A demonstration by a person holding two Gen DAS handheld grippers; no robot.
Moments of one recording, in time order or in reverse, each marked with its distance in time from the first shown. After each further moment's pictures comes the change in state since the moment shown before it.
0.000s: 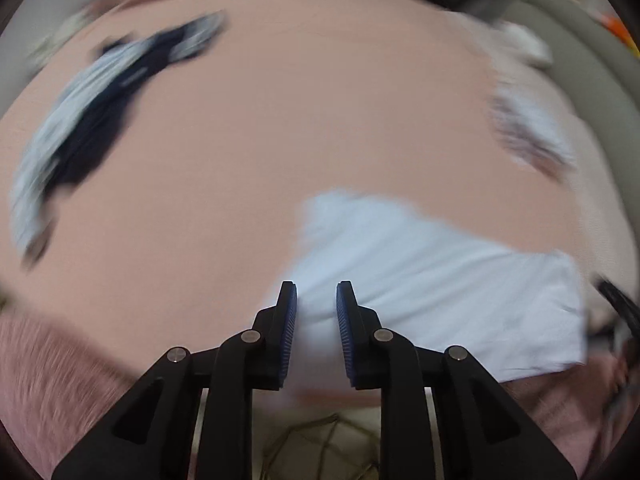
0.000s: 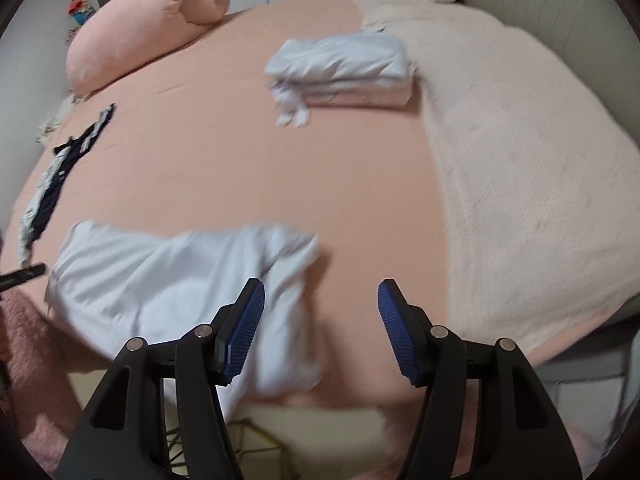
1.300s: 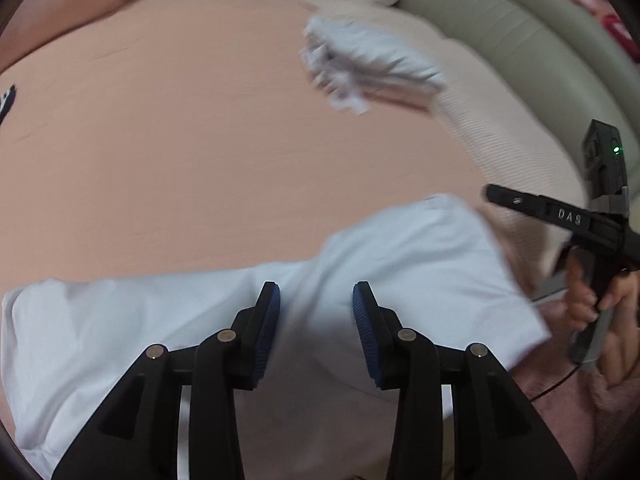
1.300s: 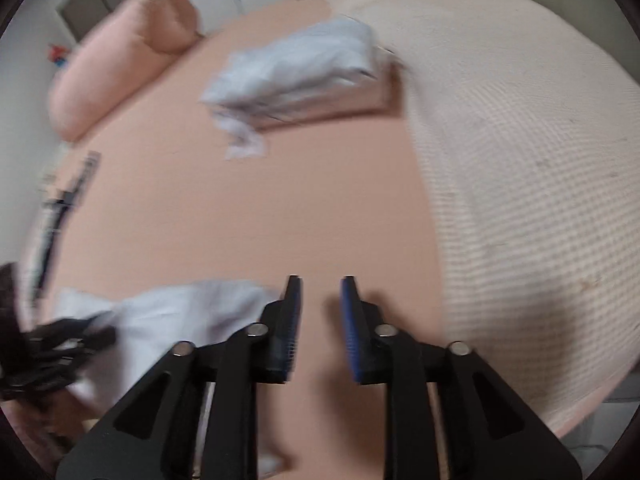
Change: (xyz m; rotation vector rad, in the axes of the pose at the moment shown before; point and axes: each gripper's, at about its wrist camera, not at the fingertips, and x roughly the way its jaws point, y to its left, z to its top) left arm 0.072 -0.146 0.013 0.245 0.000 -0.245; right arm 0.058 -0.037 0.032 0.136 -0.041 0.180
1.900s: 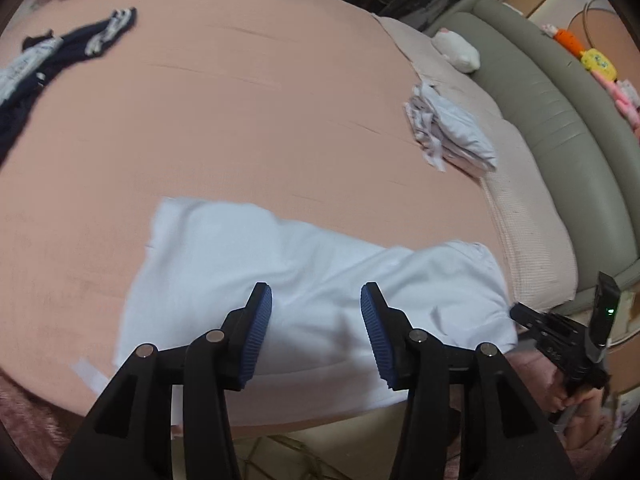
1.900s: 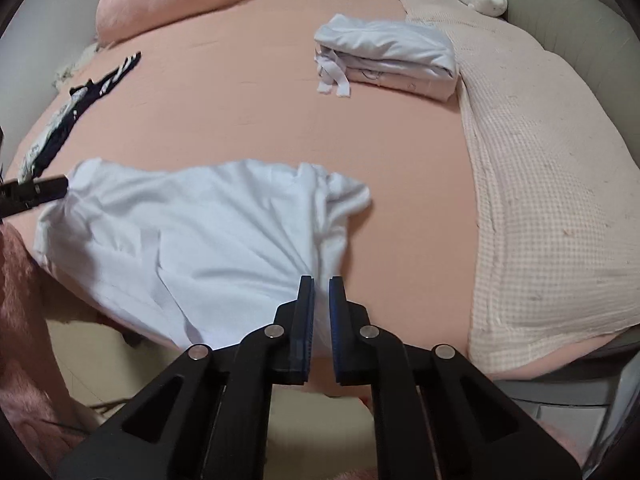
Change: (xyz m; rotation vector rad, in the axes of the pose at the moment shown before) left arm -0.072 0.099 -0.078 -0.335 -0.060 0.026; right arm -0.033 0.055 -0.062 -0.270 0.120 -0.152
